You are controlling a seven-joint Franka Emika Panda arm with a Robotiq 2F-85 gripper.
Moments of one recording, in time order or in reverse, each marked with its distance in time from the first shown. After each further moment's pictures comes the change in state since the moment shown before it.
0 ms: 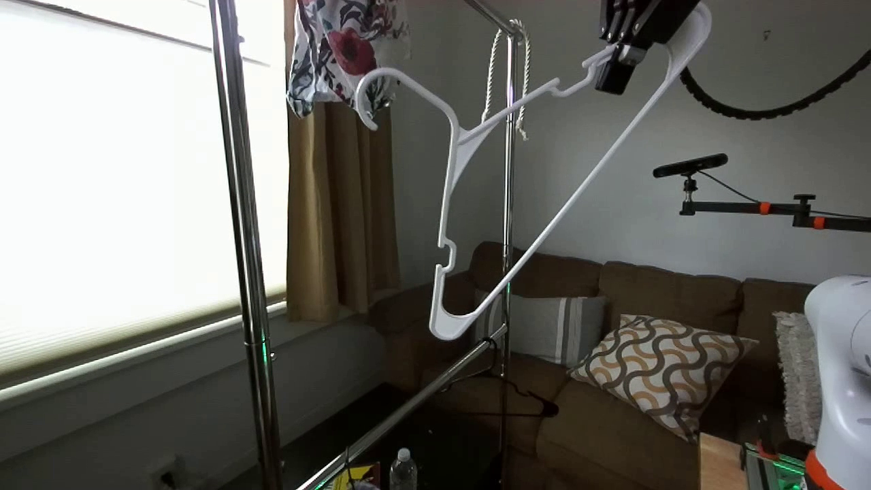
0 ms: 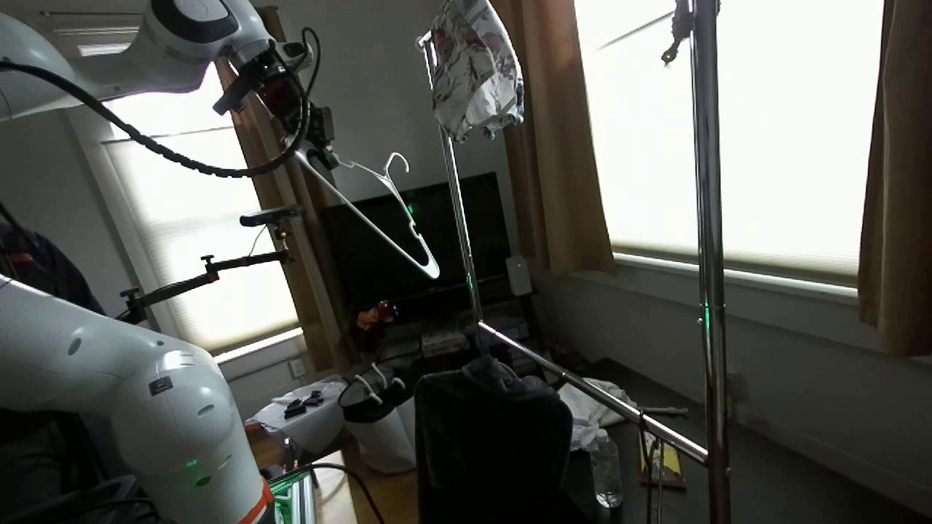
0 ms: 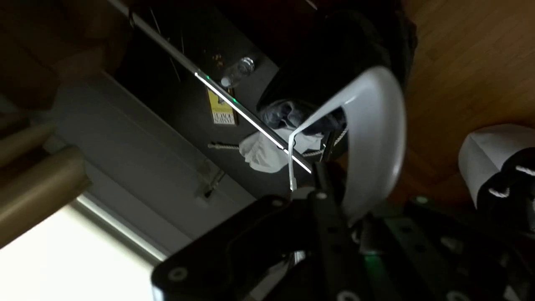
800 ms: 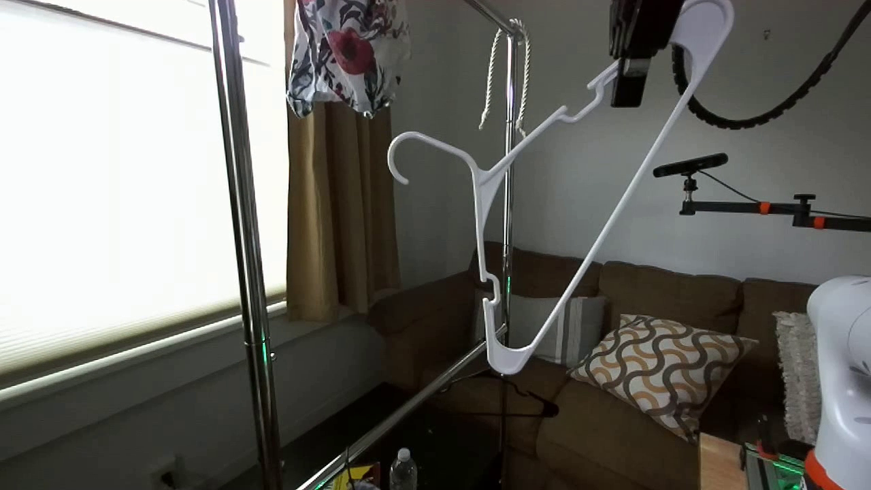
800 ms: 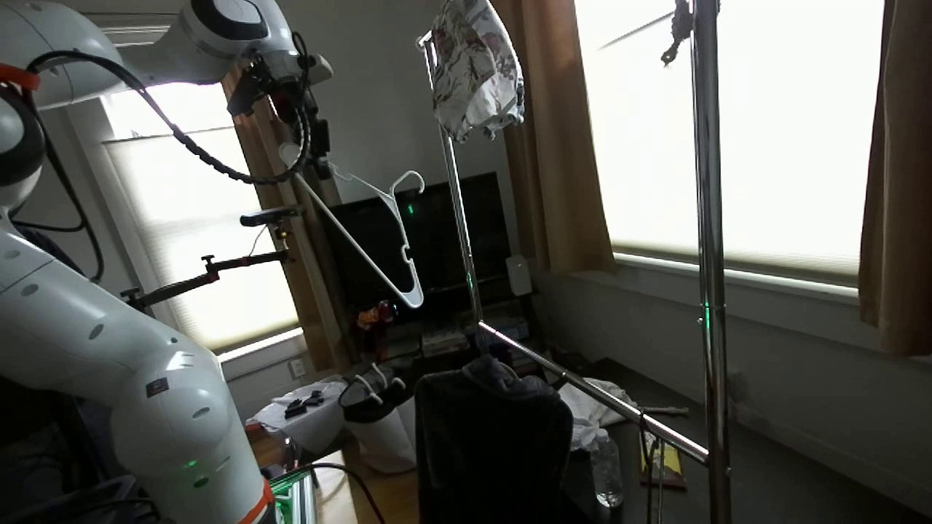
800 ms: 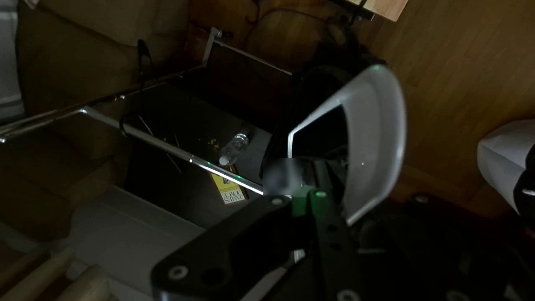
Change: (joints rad) arm -0.047 0.171 0.074 0.171 0.036 -0.232 0.345
